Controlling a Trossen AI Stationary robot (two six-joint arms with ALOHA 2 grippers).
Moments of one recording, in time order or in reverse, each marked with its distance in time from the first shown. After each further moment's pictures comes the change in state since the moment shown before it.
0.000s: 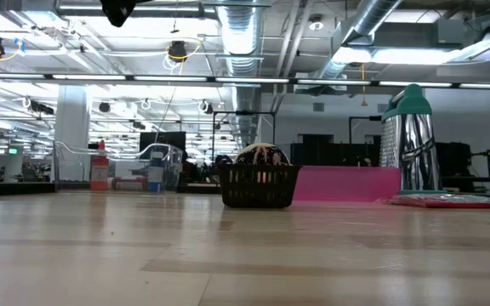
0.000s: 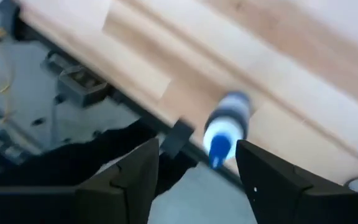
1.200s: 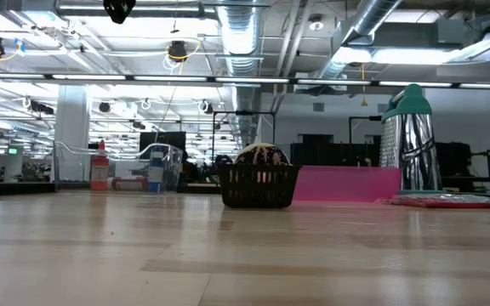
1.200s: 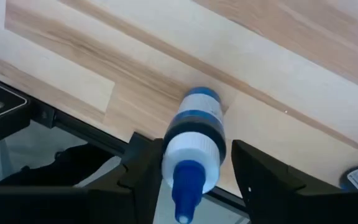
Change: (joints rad) left arm -0.015 0.000 0.000 0.038 -0.014 -0.020; right arm 0.015 0.160 0.026 -0.039 -0.051 0.128
